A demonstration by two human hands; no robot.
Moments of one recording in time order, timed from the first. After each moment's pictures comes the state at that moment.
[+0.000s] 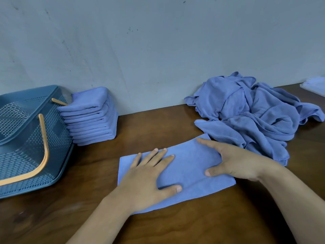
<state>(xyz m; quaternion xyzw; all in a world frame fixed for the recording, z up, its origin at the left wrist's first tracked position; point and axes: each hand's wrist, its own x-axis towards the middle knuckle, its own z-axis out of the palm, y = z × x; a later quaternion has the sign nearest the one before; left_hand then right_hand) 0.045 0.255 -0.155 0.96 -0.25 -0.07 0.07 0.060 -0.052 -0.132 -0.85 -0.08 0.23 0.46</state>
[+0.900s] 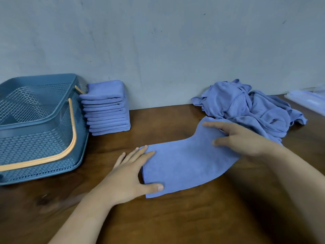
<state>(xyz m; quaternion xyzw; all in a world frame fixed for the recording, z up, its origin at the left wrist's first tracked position) 0.029 0.373 -0.154 0.95 -0.22 -0.09 0.22 0.040 0.008 -0.073 -0.90 -0.03 0.08 0.42</state>
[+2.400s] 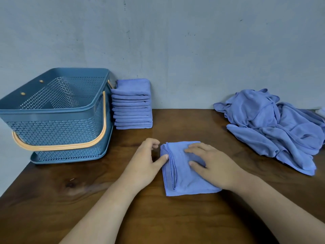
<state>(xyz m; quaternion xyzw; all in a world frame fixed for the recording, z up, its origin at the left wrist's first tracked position) 0.044 0.382 -0.167 0.90 -0.07 0.05 0.43 0.046 0.117 -0.144 -0.96 -0.22 -0.03 0.18</state>
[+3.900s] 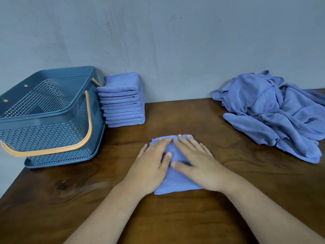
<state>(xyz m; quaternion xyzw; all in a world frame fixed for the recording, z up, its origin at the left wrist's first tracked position) 0.034 0.337 -0.163 0.94 -0.16 0.05 0.30 0.039 0.131 -0.156 -0.94 -0.19 0.09 0.26</state>
